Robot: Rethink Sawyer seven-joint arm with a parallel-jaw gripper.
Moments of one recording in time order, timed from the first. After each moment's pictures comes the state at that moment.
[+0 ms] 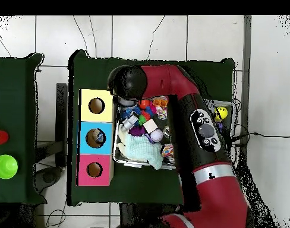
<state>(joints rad) -0.39 -0.53 0.50 1.24 -0.35 0.94 1.93</state>
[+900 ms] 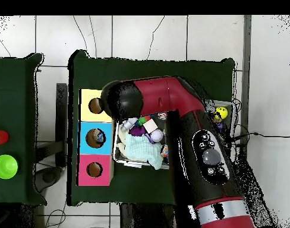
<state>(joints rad) -0.38 -0.73 0.45 1.44 -0.35 0.81 1.93</state>
